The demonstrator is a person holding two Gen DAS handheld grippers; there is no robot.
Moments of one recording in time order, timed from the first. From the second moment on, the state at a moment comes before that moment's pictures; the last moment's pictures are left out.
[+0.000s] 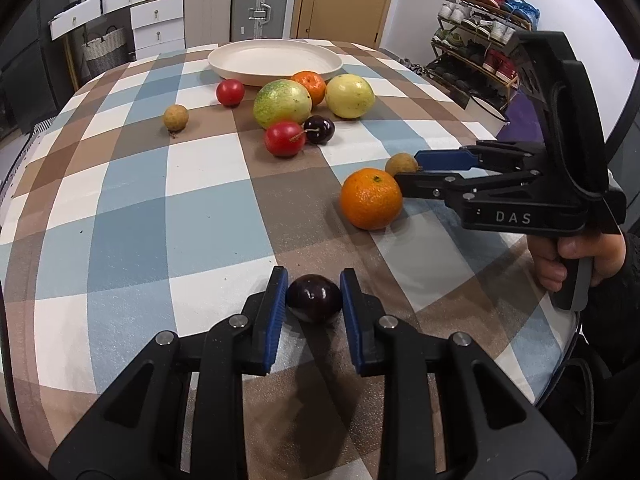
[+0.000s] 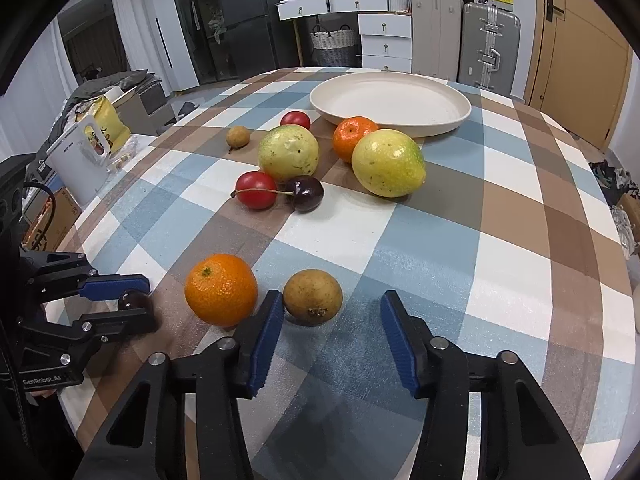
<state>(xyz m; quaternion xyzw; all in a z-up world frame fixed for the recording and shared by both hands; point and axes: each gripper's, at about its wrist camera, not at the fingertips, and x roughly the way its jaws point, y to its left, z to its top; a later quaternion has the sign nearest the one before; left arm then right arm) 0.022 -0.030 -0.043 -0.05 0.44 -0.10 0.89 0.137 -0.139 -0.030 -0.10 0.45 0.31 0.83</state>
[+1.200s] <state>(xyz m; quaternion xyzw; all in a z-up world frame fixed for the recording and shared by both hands) 0.077 -0.006 -0.005 -0.06 0.37 -0.02 0.93 0.142 -0.157 0.005 -0.06 0.40 0.32 0.85</state>
